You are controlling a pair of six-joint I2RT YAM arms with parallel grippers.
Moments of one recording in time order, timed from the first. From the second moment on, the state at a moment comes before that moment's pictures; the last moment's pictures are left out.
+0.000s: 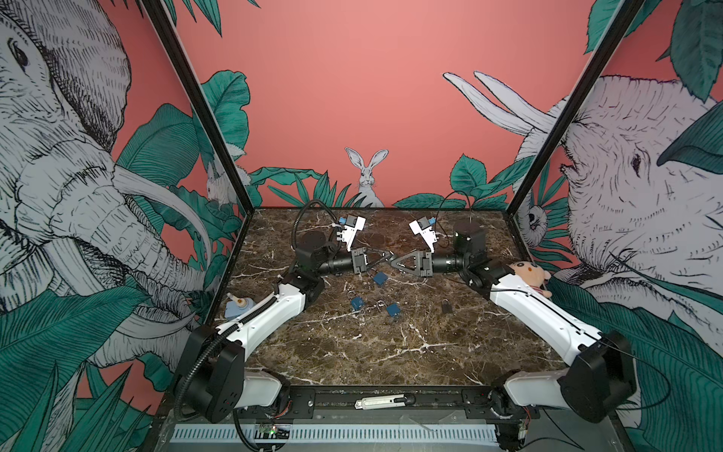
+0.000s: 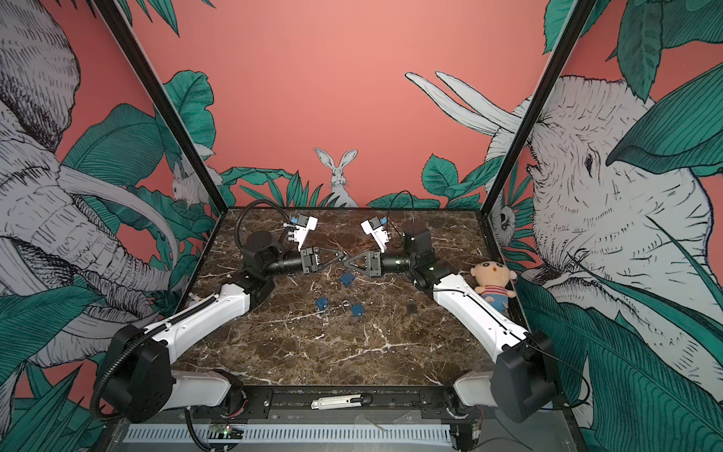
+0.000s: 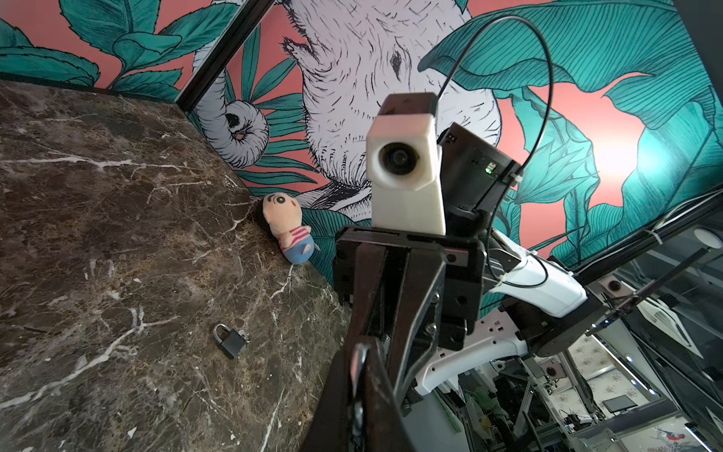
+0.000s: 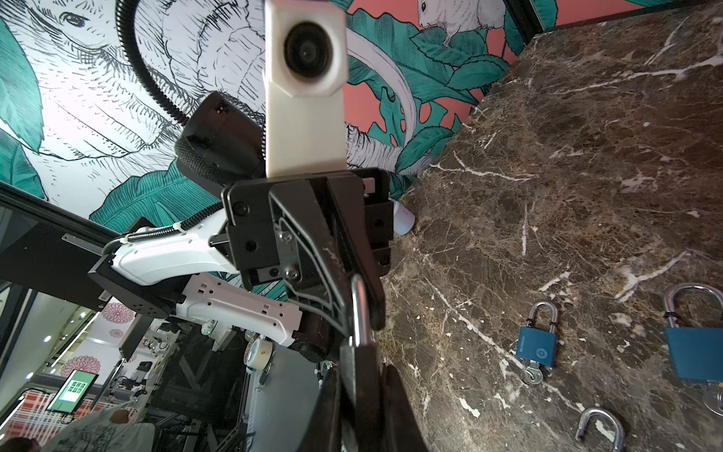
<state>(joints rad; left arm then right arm) -0.52 1.34 0.86 0.51 0.92 -0.85 0.49 1.34 1.06 -0.05 -1.00 0.52</state>
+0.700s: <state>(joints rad) -0.46 1.33 0.82 0.52 0.88 -0.89 0.42 1.28 0.94 0.06 -0.97 0.58</state>
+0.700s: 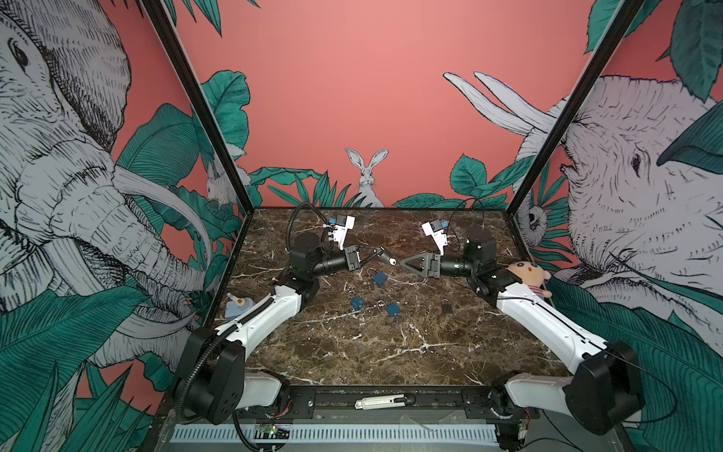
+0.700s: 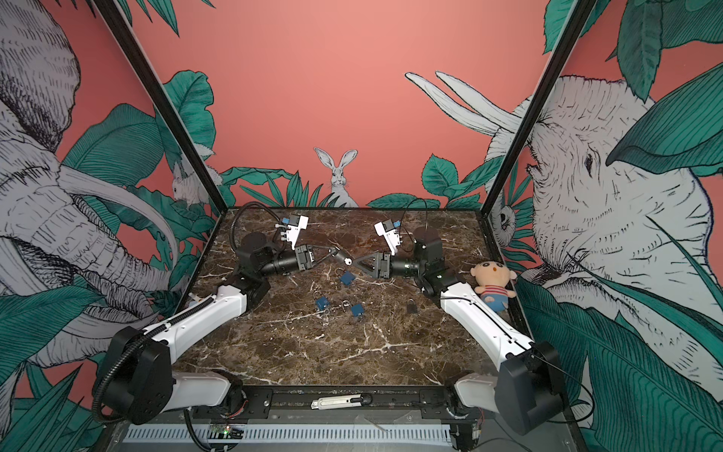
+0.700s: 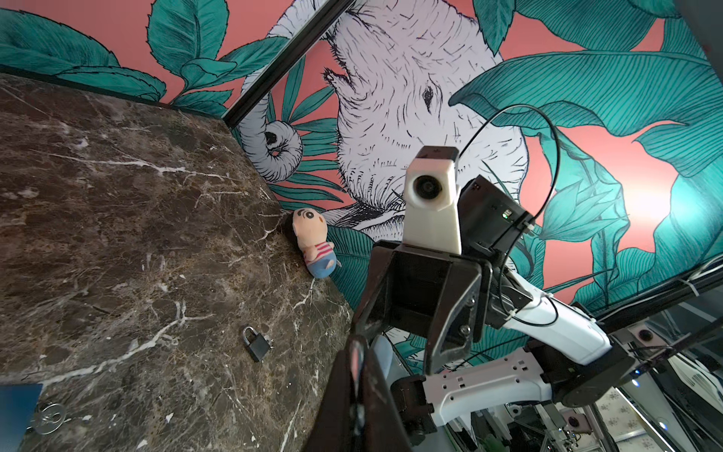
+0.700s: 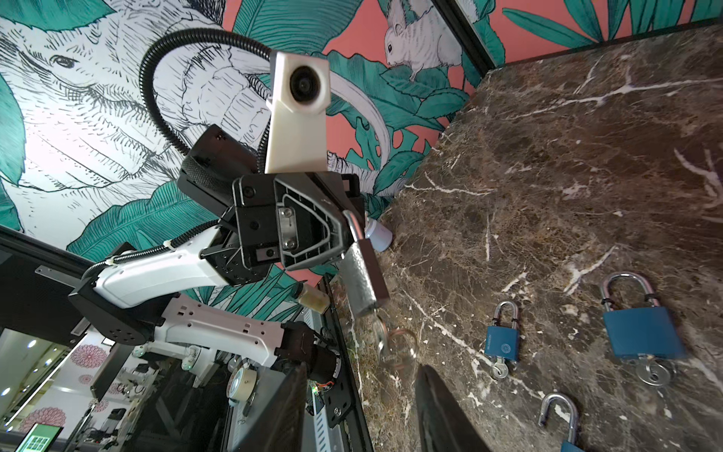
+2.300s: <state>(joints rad) -0.33 1.32 0.85 0.52 0.89 -0.93 0.41 1.31 0.84 0.21 -1.02 0.68</state>
